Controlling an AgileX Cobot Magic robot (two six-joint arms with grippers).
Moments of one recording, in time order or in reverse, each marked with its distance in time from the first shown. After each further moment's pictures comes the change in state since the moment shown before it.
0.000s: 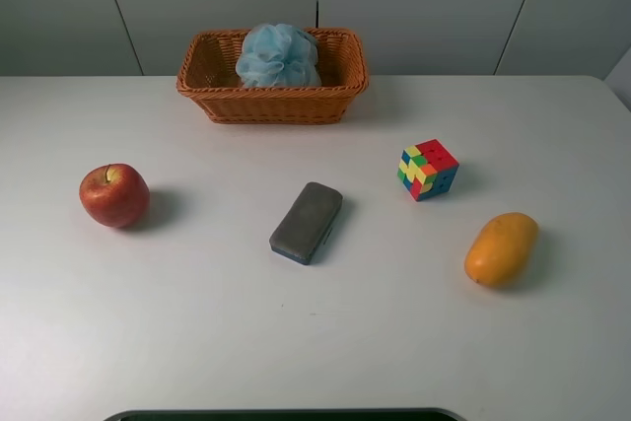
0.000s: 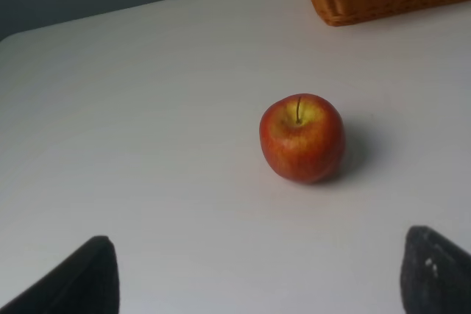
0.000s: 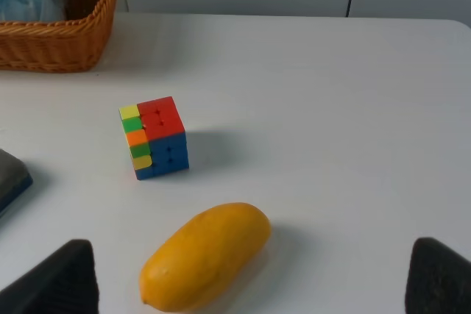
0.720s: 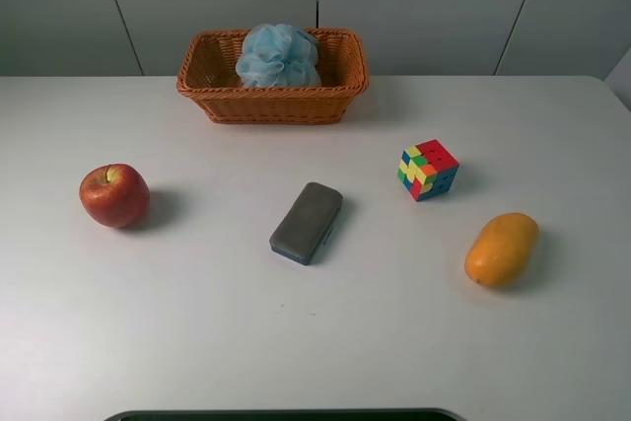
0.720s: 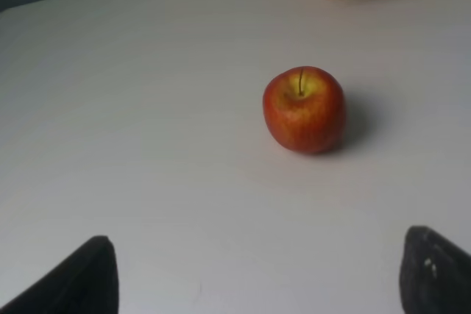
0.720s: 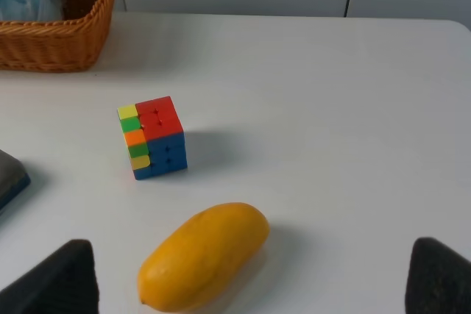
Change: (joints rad) left arm -0.120 0.020 -0.063 0.112 0.100 -0.102; right arm 0.000 0.000 0.000 -0.004 0.000 0.000
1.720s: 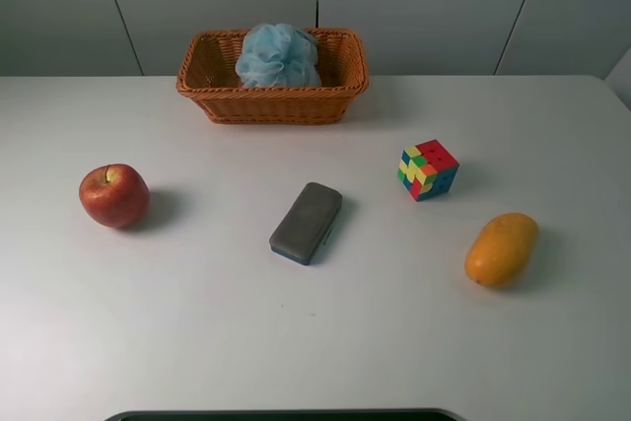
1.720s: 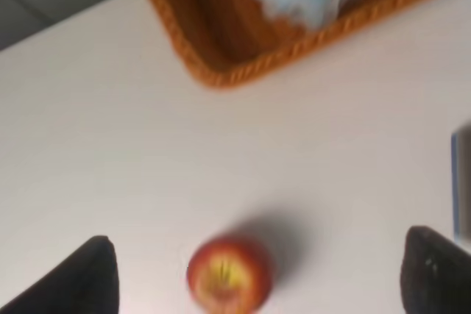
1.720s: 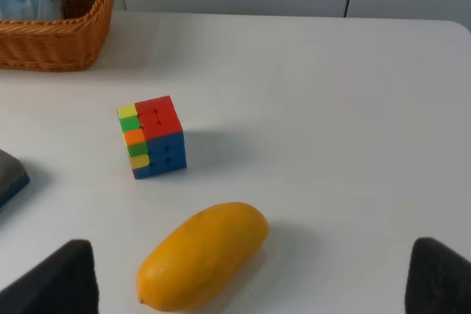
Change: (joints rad) left arm -0.301 1.415 -0.978 0.071 0.023 -0.093; right arm 0.000 0.000 0.000 0.000 0.000 -0.002
